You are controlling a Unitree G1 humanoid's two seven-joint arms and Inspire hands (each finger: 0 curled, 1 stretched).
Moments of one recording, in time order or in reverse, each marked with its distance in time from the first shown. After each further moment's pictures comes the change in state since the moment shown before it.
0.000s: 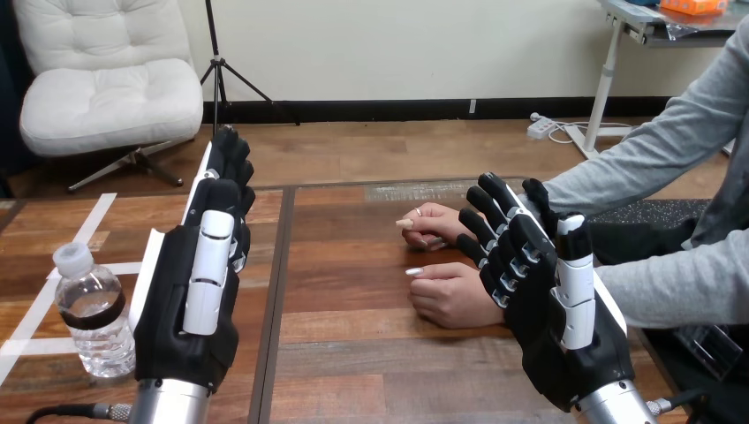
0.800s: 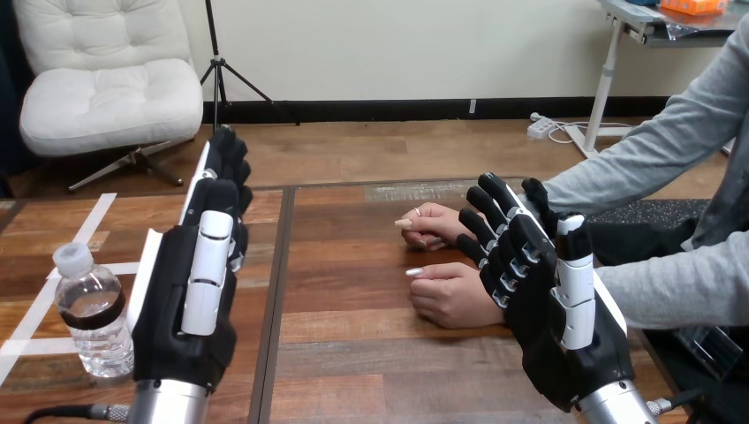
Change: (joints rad) left arm 0.000 0.001 0.009 0.008 0.023 -0.028 0.018; right arm 0.000 -0.001 0.000 0.000 0.000 0.000 0.001
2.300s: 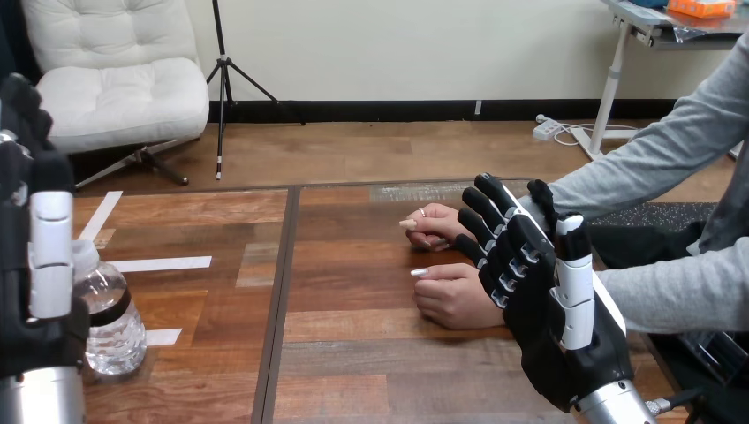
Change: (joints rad) left arm -0.059 0.060 0.256 0.001 0.040 -0.117 0.164; right arm 0.000 0.000 0.002 0.000 0.001 0.000 0.002
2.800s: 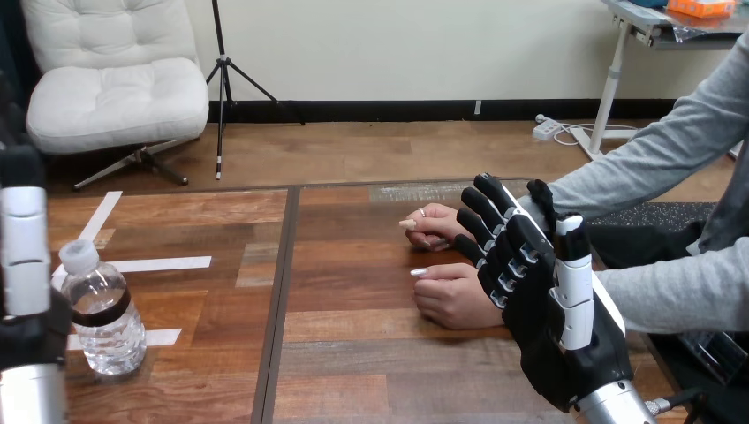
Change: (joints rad) left arm -0.013 0.014 0.036 0.001 -0.032 0.000 -0.006; right arm 0.000 0.000 0.001 0.000 0.000 0.000 0.003
